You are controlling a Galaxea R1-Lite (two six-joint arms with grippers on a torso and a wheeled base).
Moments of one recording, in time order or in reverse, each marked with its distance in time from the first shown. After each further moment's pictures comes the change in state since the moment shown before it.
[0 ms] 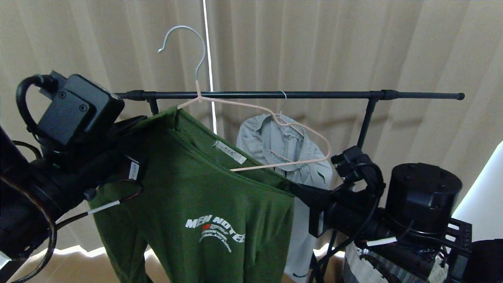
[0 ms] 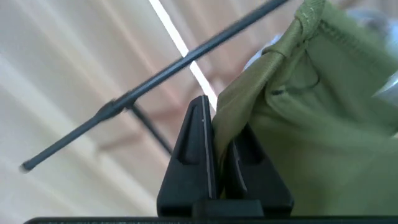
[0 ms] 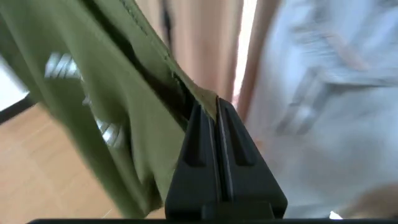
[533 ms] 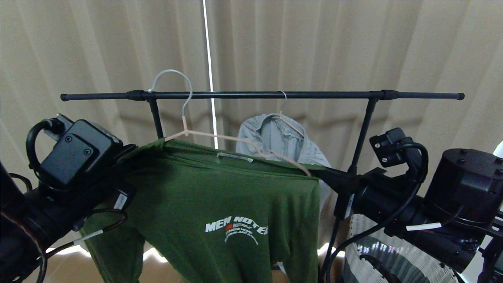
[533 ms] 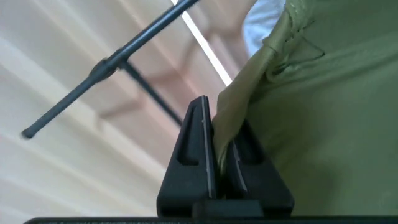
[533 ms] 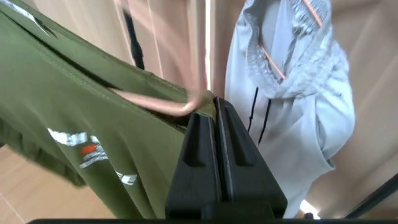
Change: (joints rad) left arm 0.073 -0.040 0.142 -0.001 -0.002 0.083; right arm -0.085 -0.113 0.026 0.004 0.004 -0.004
